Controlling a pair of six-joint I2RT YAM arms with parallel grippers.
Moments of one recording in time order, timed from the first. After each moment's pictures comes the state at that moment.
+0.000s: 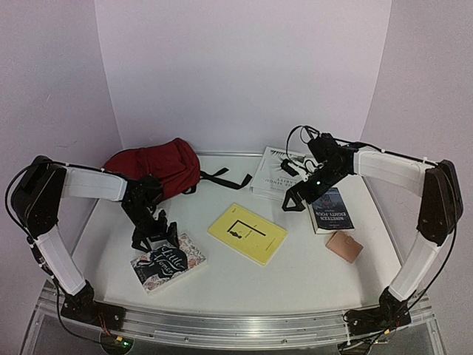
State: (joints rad) left arm -0.50 1.71 0.98 -0.74 0.35 -0.57; right arm 0.48 1.73 1.37 -0.75 -0.29 -0.23
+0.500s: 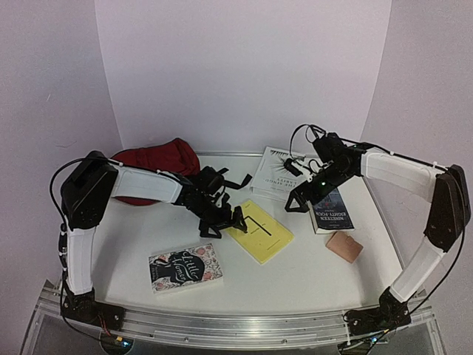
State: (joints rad) left arm -0.81 2.06 1.40 -0.37 0.42 -0.80; right arm 0.48 1.66 1.33 -0.76 -0.30 -0.24
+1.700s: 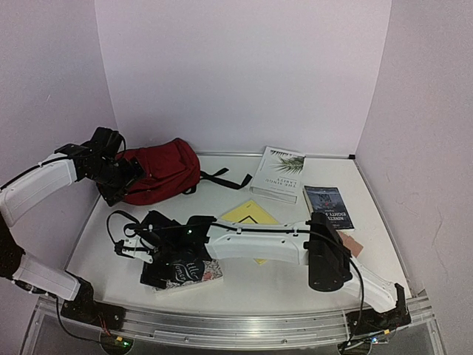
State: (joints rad) left arm -0.34 1.30 1.12 -0.75 -0.04 -0.99; right arm 1.33 2.56 2.35 -0.61 -0.01 -0.32
